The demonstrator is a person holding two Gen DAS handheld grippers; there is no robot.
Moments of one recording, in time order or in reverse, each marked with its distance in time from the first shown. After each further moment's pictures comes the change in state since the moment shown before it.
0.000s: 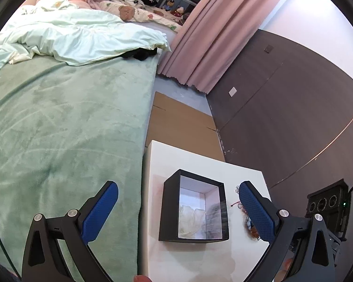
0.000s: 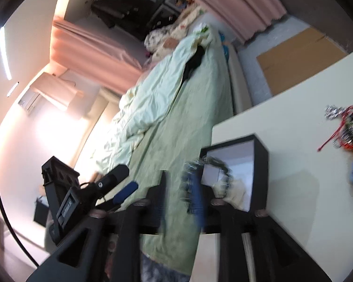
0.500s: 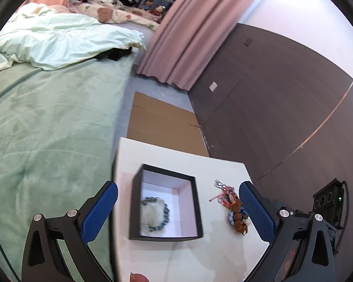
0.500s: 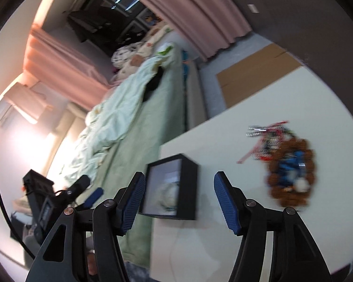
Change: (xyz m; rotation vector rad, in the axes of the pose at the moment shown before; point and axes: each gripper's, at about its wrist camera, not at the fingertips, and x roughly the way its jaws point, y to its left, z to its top) left arm 0.011 -0.044 -0.016 0.085 0.016 -0.091; right arm -0.092 -0.039 0.006 0.040 -0.096 -0.285
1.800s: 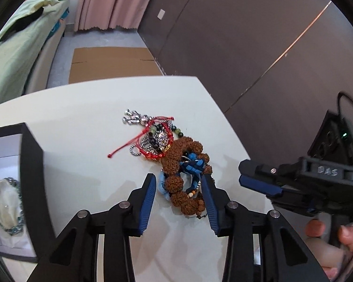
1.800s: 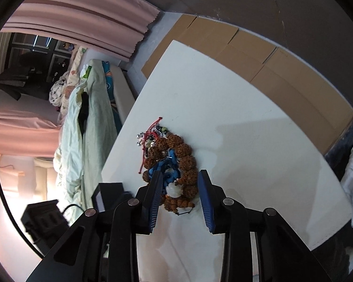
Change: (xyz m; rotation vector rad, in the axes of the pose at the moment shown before) left arm 0.174 -0.139 -0.085 0.267 0.400 -0.100; right arm -0.023 -0.141 0.010 0.461 0.083 -0.132
